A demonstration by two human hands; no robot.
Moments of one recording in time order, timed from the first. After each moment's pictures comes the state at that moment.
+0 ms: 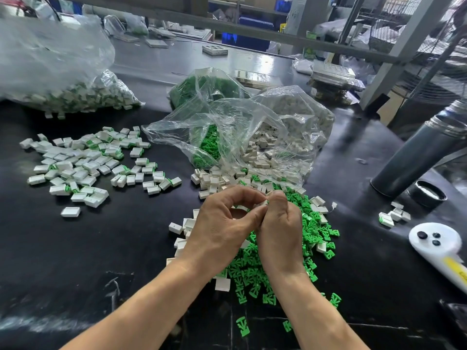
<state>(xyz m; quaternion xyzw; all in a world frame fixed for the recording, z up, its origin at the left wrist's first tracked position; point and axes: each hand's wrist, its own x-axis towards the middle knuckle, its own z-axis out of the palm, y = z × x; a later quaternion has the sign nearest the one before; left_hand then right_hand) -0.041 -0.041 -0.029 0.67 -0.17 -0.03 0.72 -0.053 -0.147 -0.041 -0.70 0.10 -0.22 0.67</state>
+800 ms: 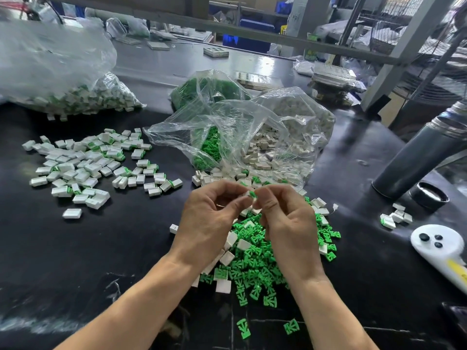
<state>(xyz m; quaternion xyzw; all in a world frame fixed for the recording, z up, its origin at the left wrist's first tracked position) -0.032 -0.025 -0.027 0.68 -0.14 0.01 0.72 -0.063 -0.167 -0.032 -0.76 0.02 -0.20 0.62</state>
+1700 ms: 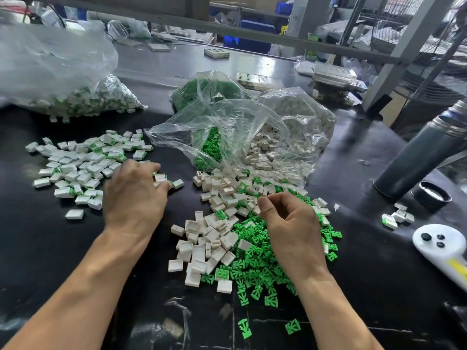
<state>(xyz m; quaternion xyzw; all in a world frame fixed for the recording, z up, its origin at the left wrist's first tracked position) 0.015 0.054 -0.019 0.95 0.06 0.18 0.23 -0.063 -0.177 -0.036 -0.84 0.11 -0.19 0.51</state>
